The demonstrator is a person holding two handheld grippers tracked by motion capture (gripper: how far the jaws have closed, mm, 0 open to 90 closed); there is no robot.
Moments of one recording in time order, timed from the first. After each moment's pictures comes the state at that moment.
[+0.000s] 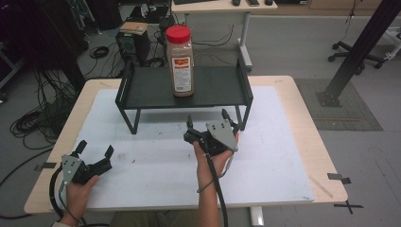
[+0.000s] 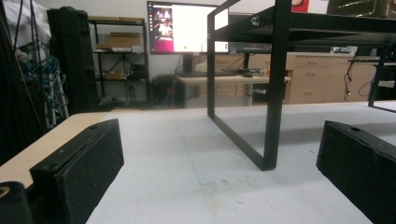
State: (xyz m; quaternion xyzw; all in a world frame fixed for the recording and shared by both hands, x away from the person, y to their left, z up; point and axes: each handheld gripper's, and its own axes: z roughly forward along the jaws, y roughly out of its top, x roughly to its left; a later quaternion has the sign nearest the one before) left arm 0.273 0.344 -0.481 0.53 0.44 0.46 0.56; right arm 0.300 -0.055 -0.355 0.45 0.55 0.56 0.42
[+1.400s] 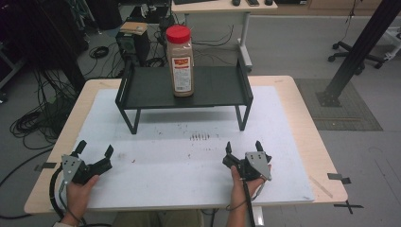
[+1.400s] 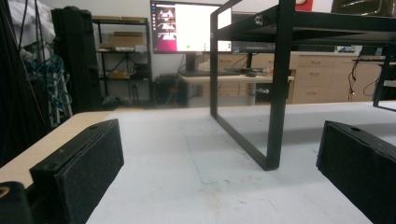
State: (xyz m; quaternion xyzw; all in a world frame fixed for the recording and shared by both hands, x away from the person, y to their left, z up) left arm 0.273 0.343 -0.481 0.53 0.45 0.46 0.55; right arm 0.283 -0.152 -0.469 0.52 0.53 0.51 0.43
